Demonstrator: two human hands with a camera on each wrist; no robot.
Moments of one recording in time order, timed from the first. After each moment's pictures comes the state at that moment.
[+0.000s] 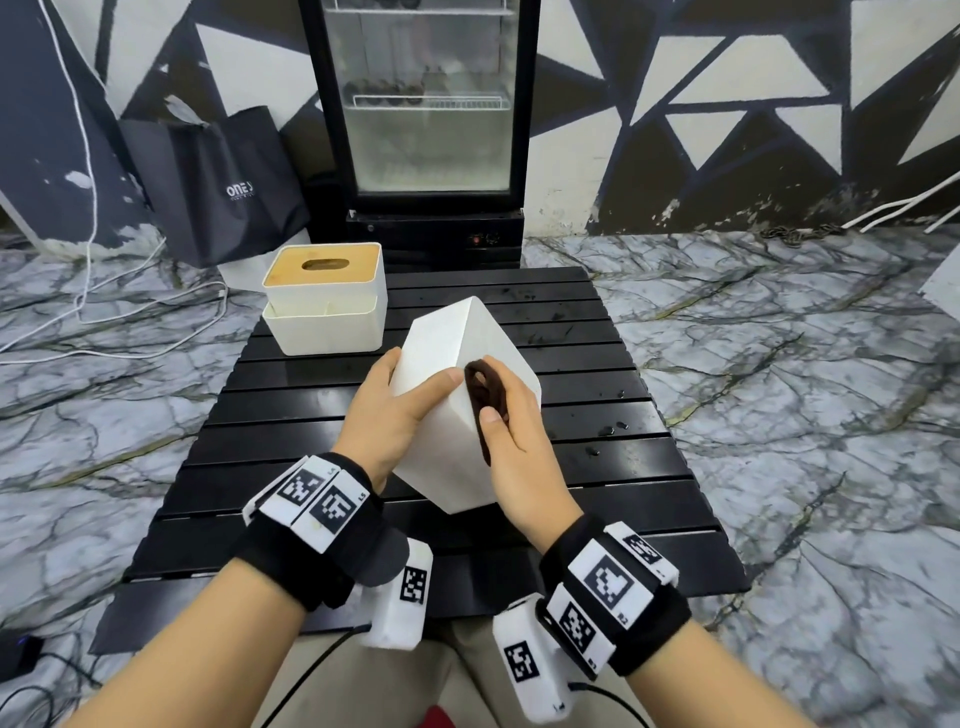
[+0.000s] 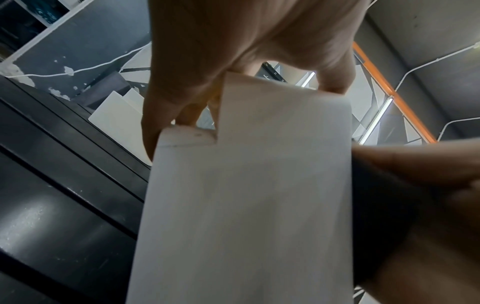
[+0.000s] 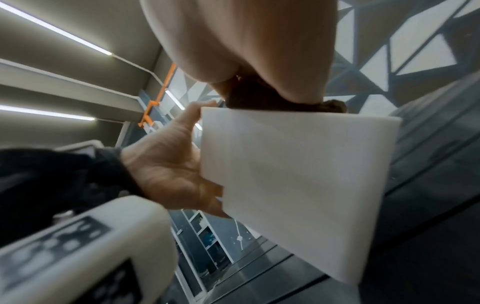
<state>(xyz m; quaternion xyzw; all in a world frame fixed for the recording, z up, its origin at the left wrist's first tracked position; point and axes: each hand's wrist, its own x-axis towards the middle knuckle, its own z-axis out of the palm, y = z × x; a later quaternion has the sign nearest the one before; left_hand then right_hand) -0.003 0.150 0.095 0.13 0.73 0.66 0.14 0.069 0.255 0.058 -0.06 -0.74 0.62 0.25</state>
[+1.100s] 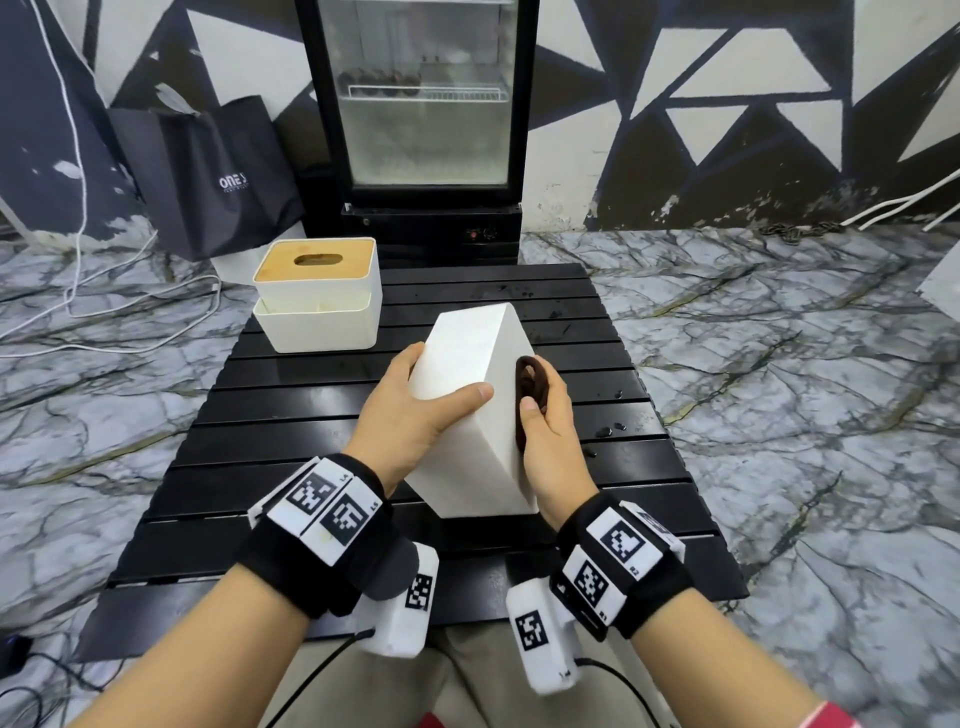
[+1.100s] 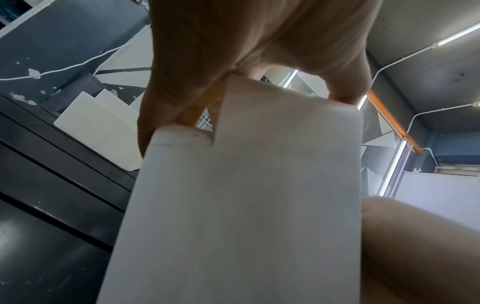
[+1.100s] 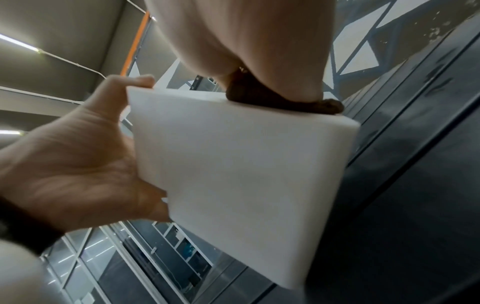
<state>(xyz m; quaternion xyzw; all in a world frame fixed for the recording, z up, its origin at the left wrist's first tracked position) 0.004 0.163 0.101 0.14 0.77 0.61 0.15 0.061 0.288 0.044 -0.16 -0.69 0.66 0.25</state>
